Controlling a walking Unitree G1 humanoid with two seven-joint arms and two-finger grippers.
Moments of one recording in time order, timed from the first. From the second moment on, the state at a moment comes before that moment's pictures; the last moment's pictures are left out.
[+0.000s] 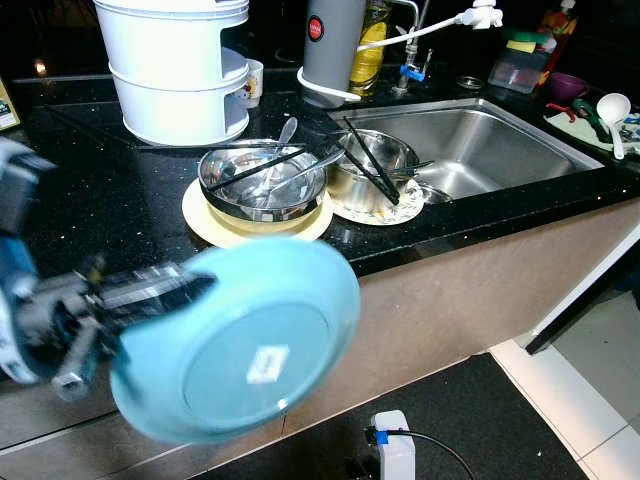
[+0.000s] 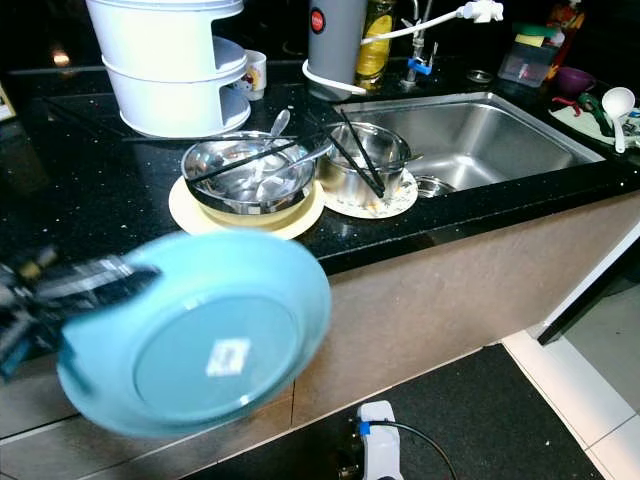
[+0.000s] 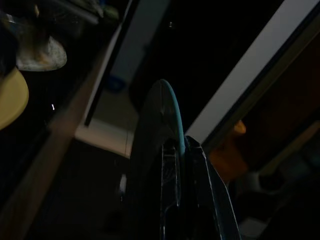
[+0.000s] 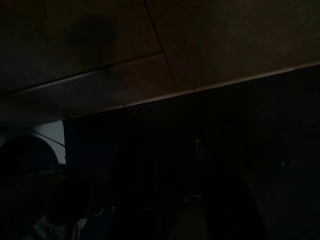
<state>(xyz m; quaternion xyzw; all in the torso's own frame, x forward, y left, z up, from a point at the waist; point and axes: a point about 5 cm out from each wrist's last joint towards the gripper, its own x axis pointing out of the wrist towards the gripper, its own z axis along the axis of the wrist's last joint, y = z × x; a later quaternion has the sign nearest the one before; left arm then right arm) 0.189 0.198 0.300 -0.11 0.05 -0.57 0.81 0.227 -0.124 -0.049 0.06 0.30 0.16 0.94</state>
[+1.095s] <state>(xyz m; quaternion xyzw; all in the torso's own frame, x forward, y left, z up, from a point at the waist) 0.200 0.121 0.100 0.25 0.28 -0.47 0.80 0.226 -0.124 -0.049 0.05 0.31 0.16 0.94</state>
